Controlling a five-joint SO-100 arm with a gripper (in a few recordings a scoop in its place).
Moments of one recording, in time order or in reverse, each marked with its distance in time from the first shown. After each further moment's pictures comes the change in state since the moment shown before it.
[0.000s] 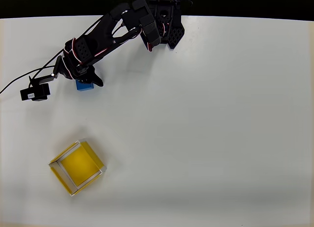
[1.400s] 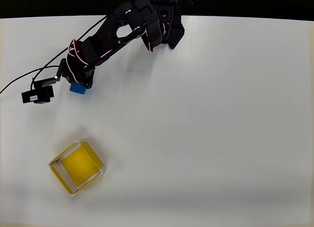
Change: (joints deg) arm -3.2 4.6 6.4 -11.2 3.3
